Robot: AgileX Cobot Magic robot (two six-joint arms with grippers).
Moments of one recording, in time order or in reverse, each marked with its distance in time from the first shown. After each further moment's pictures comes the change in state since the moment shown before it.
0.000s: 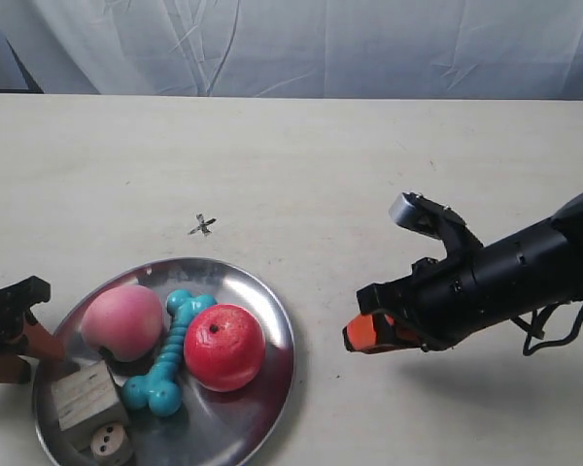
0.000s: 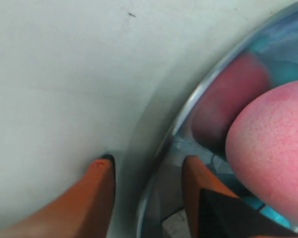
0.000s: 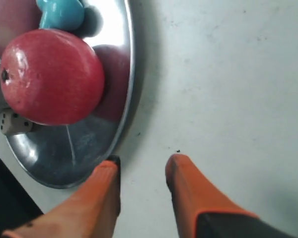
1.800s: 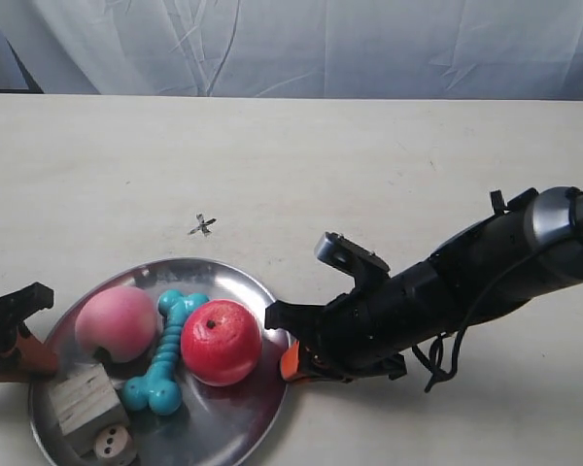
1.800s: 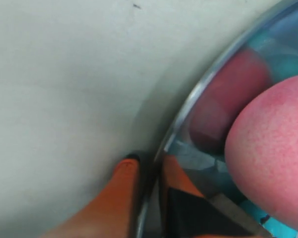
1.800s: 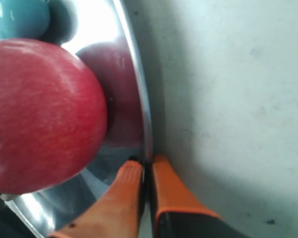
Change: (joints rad) left arm -0.009 0.029 0.017 -0.025 -0.021 0.029; right arm 0.286 0.246 -0.102 0.331 -0.132 0.100
